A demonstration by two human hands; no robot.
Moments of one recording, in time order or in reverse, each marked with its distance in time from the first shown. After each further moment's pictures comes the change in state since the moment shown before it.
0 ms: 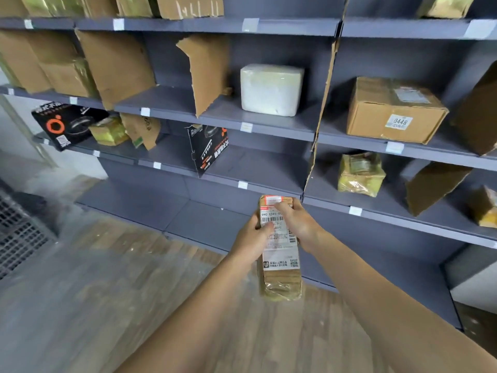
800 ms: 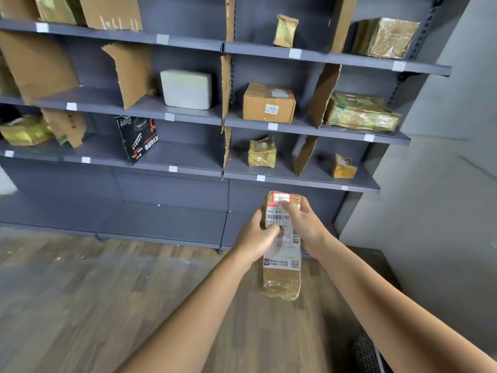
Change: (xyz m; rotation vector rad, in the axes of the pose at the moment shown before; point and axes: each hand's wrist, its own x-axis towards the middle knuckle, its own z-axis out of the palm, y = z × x) left_hand -0.295 -0.032 0.155 0.197 -0.302 0.225; right_hand -0.343 0.097 -0.131 0.022 0.339 -0.138
